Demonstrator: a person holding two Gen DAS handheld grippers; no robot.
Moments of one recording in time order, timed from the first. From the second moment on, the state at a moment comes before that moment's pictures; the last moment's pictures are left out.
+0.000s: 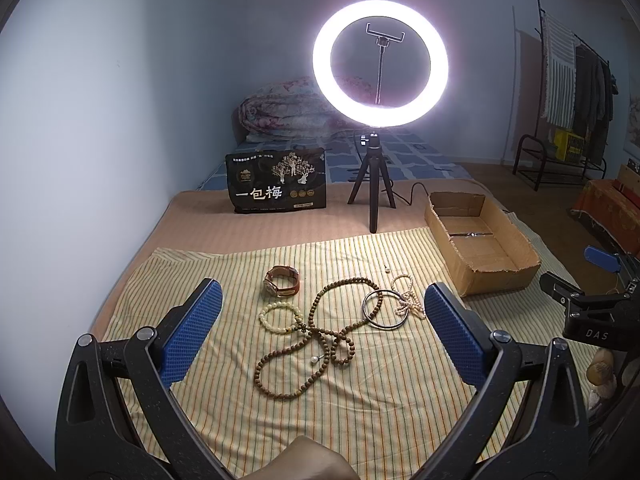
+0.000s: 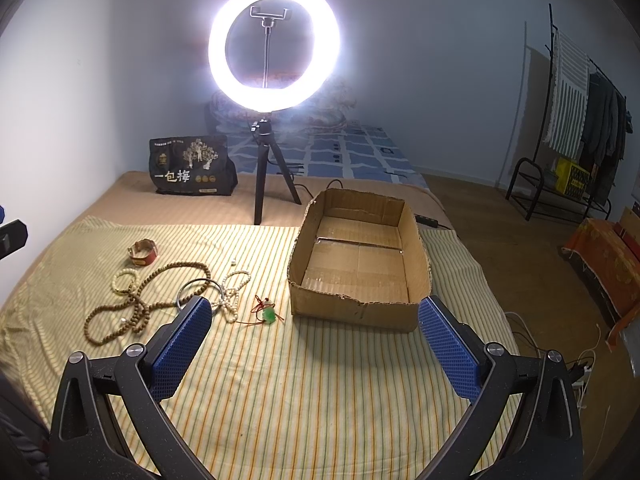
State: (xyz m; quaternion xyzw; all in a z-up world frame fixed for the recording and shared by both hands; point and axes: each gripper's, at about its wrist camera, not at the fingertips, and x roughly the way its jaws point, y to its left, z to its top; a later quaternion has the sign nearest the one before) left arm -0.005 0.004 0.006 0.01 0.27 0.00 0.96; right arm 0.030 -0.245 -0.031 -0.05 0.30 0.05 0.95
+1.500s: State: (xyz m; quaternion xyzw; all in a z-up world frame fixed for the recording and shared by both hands) left arm 0.080 0.107 -0.058 -0.13 0.44 0.02 0.89; right arm 0.074 -0.210 -0.064 -0.05 0.40 0.20 0.89
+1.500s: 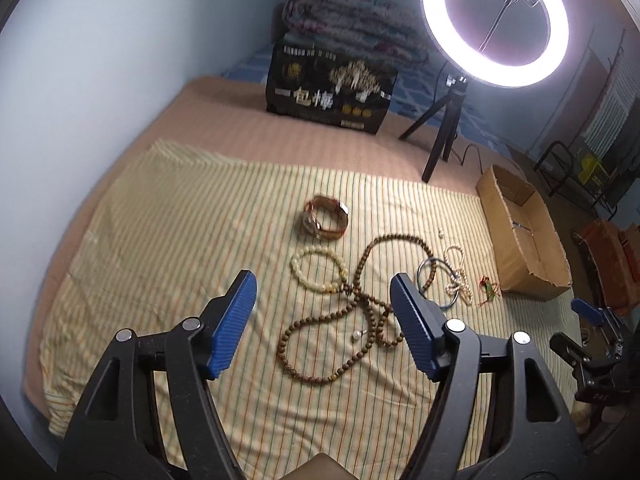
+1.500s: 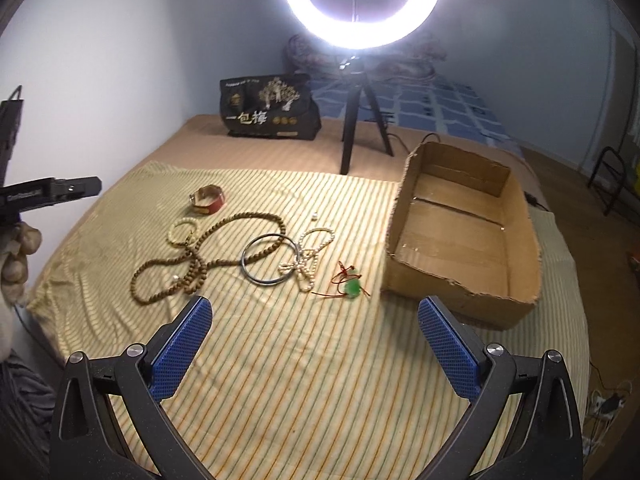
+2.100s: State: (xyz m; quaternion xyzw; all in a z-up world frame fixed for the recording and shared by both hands) left arm 0.121 0.075 -0.115 -0.17 0.53 -0.03 0.83; right arm 0.108 -0.209 -0.099 -0.02 0.47 0.24 0.85
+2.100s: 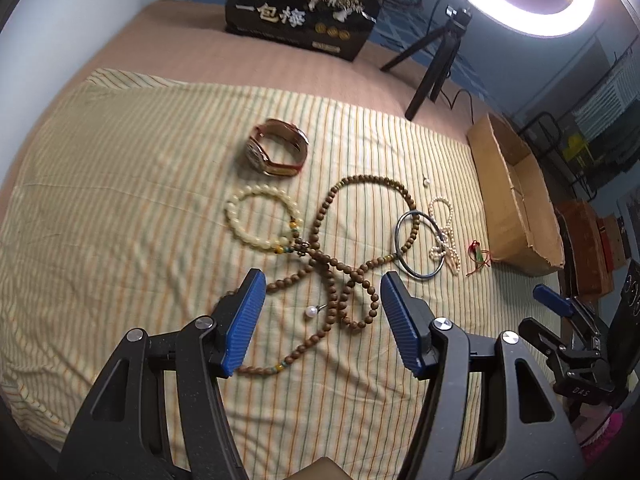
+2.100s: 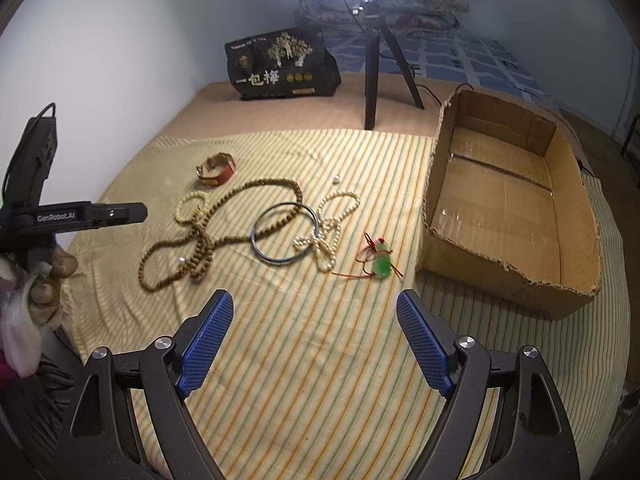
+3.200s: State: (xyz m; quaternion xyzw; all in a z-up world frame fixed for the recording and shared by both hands) left arm 0.166 0.072 -0.162 -0.21 0.59 -0.02 0.78; right arm 0.142 -0.208 -0.145 -0.01 0.47 0.20 0.86
